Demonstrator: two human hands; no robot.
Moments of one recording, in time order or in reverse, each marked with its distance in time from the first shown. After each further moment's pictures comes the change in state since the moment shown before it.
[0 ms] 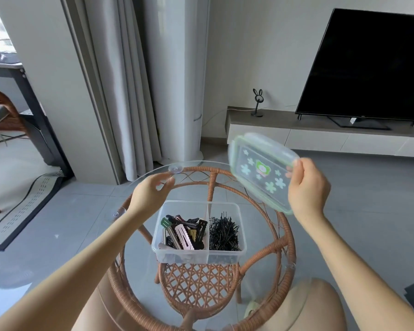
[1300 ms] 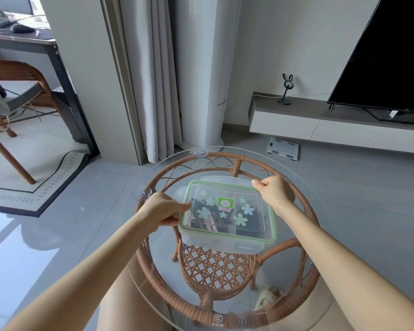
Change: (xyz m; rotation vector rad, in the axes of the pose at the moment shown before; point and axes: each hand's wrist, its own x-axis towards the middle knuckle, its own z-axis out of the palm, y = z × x) left_hand -0.042 -0.033 -0.010 -0.423 -0.309 -0.701; right_hand -0.039 -0.018 0.101 -0.257 -0.720 0.259
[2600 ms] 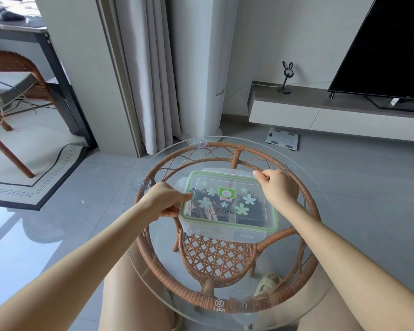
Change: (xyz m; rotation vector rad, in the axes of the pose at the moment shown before) left_hand -0.009 0.007 0.005 0.146 -0.004 0.020; right_hand -0.004 0.021 0.012 -0.141 0.175 -0.187
